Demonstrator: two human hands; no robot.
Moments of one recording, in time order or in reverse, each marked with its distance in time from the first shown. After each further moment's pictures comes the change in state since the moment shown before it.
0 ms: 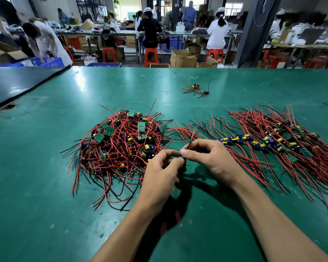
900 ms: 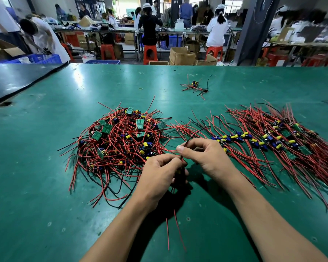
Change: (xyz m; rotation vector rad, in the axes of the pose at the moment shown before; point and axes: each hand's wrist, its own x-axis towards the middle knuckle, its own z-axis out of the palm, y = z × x) left_hand 0.002 0.000 -0.002 -0.061 -0.125 -0.128; right_hand 0.004 0.006 0.009 -0.076 0.073 0.009
